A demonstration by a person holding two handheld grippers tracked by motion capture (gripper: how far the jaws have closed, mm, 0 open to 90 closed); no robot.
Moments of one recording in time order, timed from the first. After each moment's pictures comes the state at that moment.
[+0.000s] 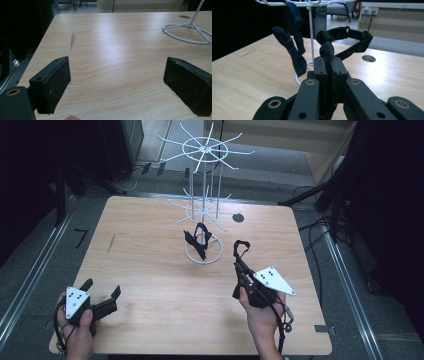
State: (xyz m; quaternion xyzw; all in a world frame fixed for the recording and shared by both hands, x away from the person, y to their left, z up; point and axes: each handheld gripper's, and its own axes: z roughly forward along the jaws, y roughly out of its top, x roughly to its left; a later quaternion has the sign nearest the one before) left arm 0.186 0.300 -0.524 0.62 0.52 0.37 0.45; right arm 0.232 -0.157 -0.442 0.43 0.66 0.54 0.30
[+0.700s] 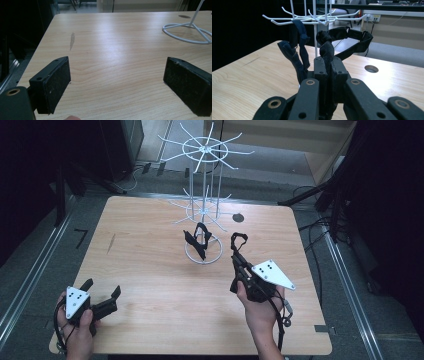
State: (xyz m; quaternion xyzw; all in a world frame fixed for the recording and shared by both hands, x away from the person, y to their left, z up) left arm 0.186 0.300 -0.524 0.62 0.52 0.37 0.45; right arm 0.237 -0.149 -0.422 0.42 0.65 0.55 0.30
